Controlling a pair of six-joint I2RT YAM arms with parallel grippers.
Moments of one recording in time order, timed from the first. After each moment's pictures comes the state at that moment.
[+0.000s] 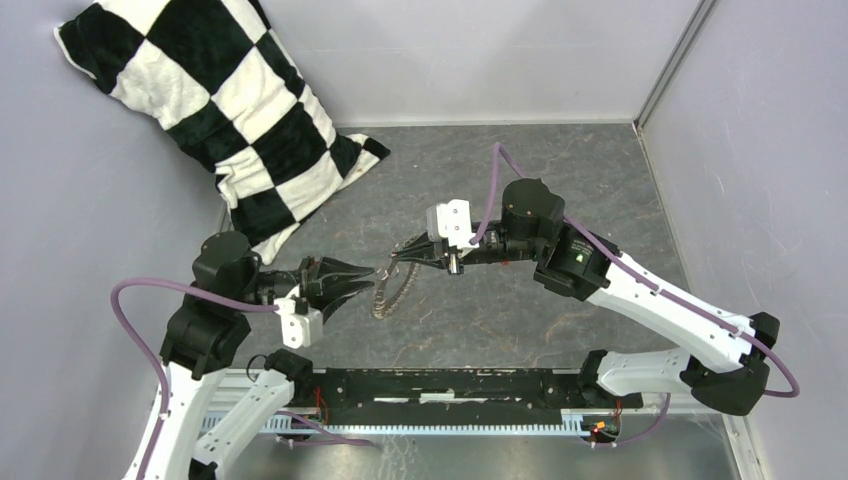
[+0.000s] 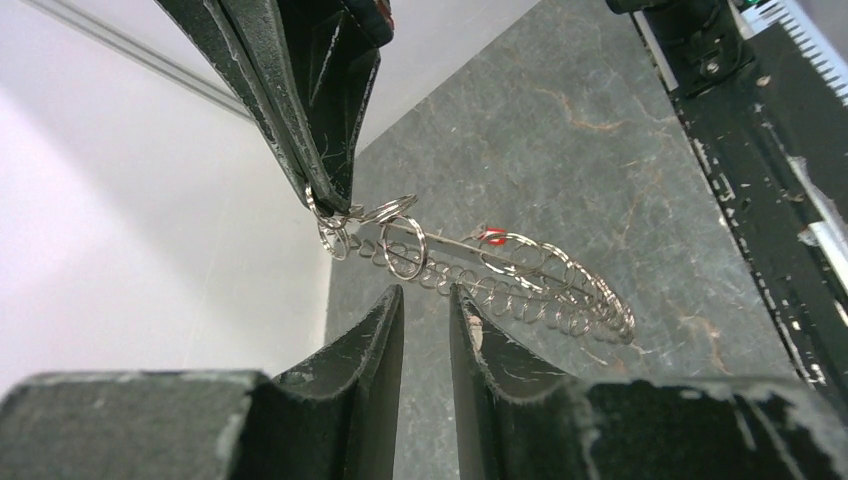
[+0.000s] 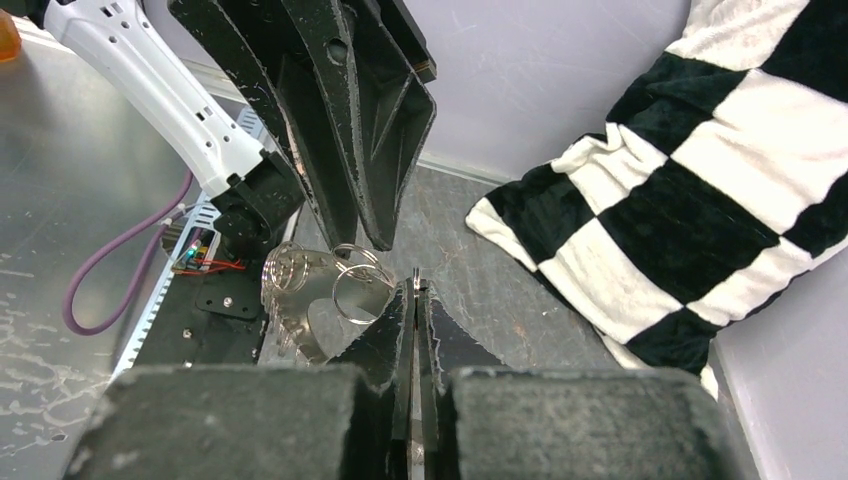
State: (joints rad) left arm -0.38 0.59 1.06 -0.72 1.08 1.04; right arm 1.03 1.20 1.33 -0.20 -0.57 -0.38
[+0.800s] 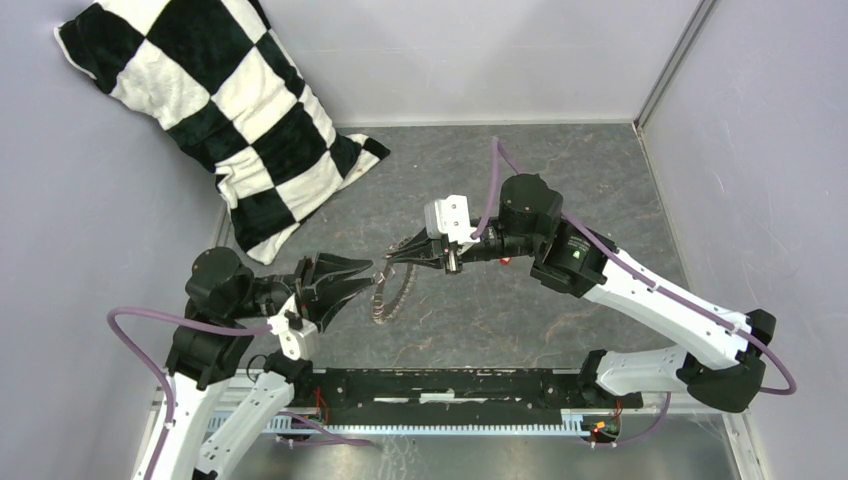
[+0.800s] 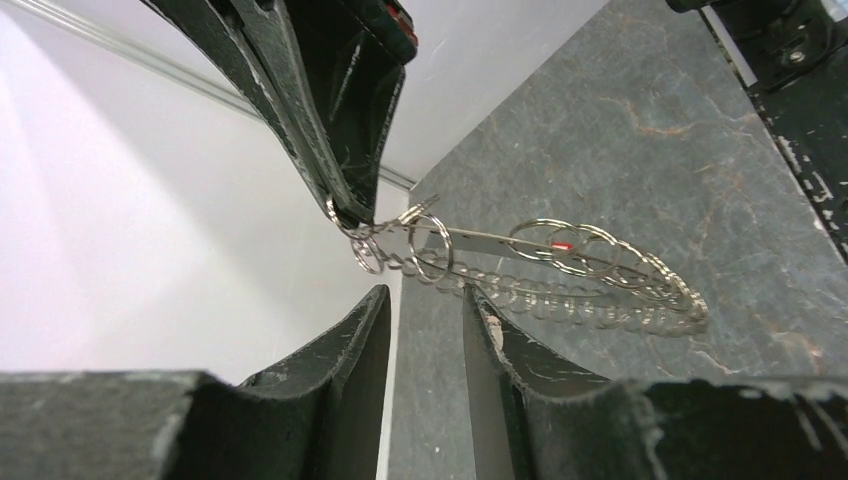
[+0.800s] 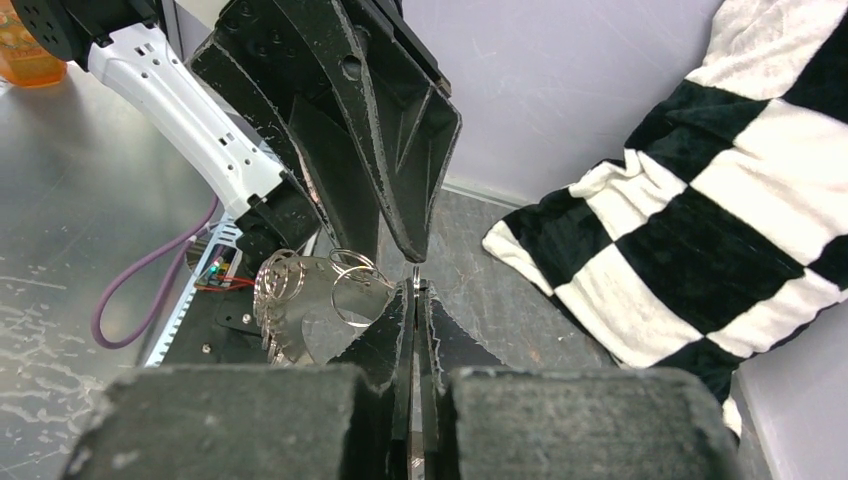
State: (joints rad) left arm -0.38 0.51 0.96 -0.53 1.08 1.03; right arm 1.03 1.22 1.36 -0.18 -0.63 -0.35
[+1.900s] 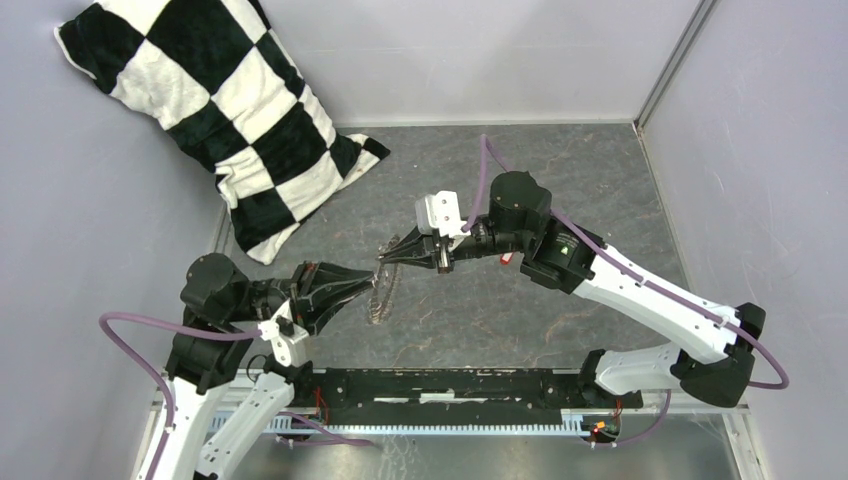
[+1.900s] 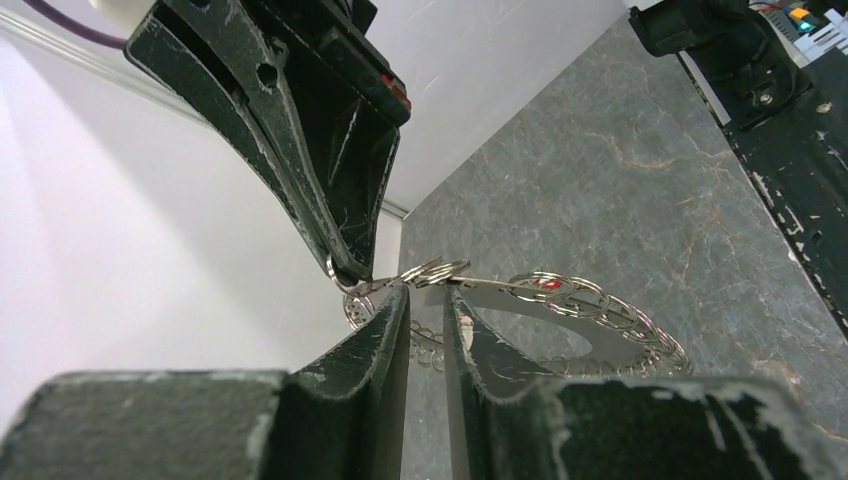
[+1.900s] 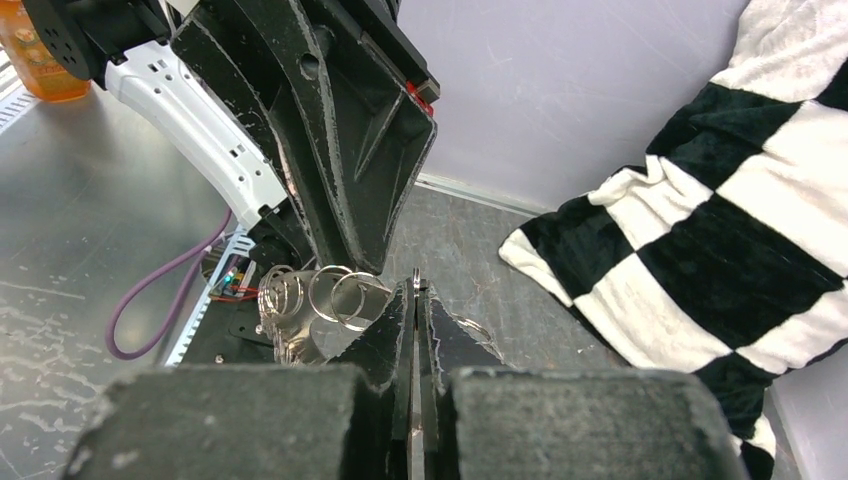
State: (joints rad) left arm -0.38 0.48 0.93 -0.44 1.13 0.95; right arm 1.03 1.27 1.37 -0.14 -0.66 -0.30
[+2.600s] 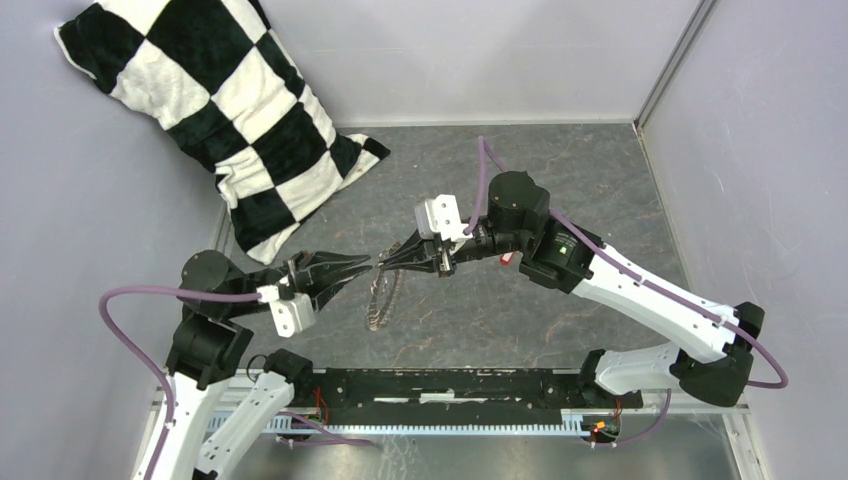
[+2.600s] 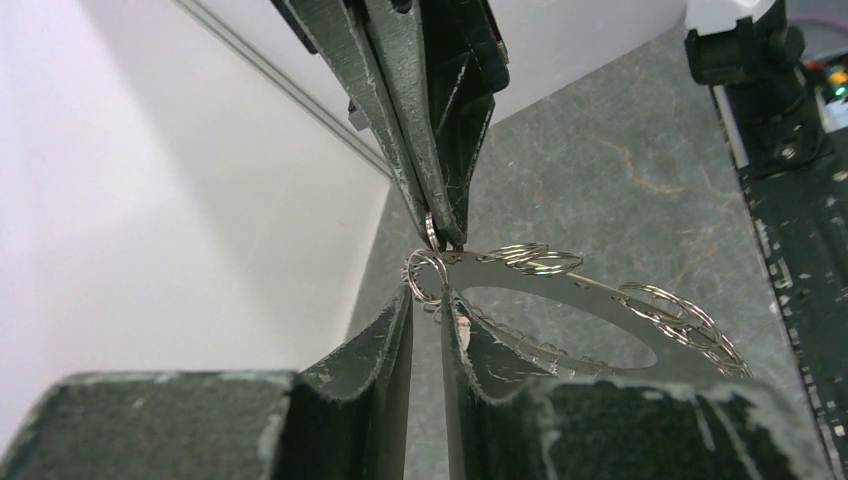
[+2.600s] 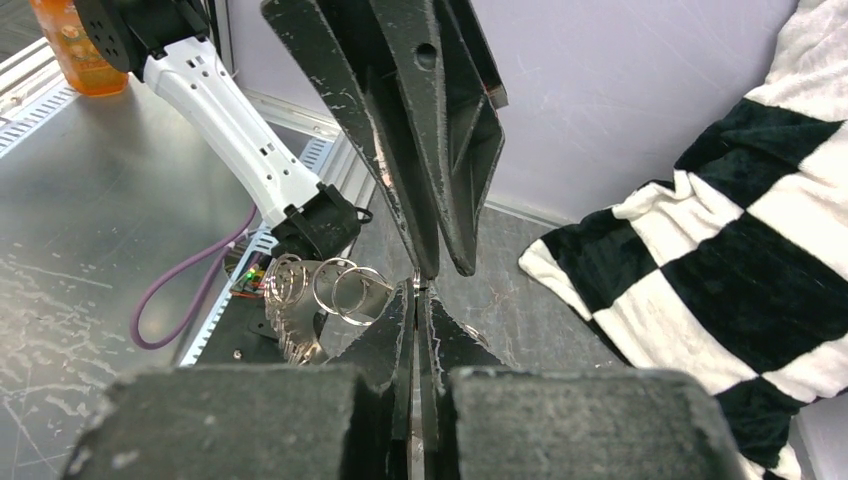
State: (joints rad) left arm -0.38 0.50 0.95 -0.36 0.98 0.71; right arm 1.02 1.28 1.37 -0.14 -0.72 -0.31
